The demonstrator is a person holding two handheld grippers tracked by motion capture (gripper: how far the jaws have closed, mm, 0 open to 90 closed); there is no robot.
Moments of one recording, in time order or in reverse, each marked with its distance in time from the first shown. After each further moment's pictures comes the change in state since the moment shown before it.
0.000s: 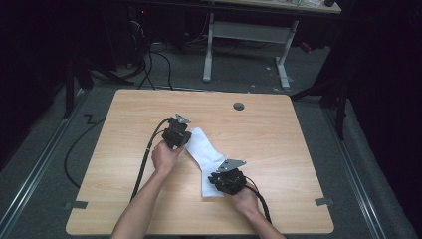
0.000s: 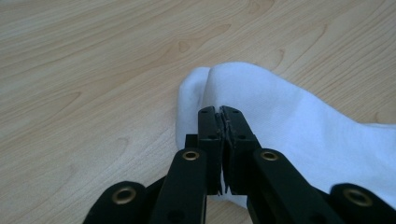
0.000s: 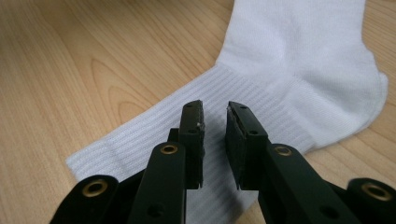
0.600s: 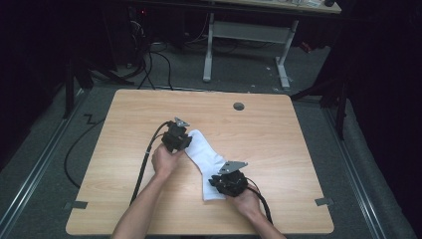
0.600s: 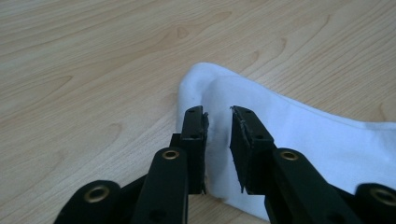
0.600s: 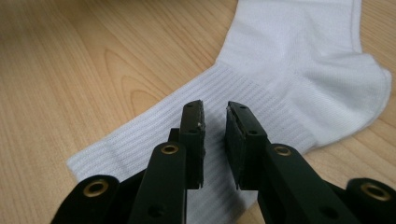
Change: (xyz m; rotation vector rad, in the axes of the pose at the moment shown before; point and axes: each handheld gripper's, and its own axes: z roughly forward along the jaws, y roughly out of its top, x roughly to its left) left arm 0.003 -0.013 0.003 0.000 -0.015 -0.029; right arm 0.000 -0.005 -0.004 0.005 0.035 -0.008
